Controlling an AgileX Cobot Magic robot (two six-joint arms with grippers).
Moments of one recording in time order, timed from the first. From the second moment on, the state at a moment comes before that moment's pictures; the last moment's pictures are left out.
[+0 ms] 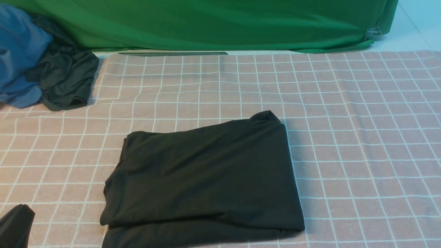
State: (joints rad) right arm 0.33 0.20 -0.55 0.05 0.02 -0.12; left arm 0.04 0.00 0.01 -0.03 0.24 -0.22
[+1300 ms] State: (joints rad) right arm 0.14 0.19 -0.27 0.05 0.13 -0.32; left arm 0.04 0.00 0.01 -0.03 0.24 -0.22
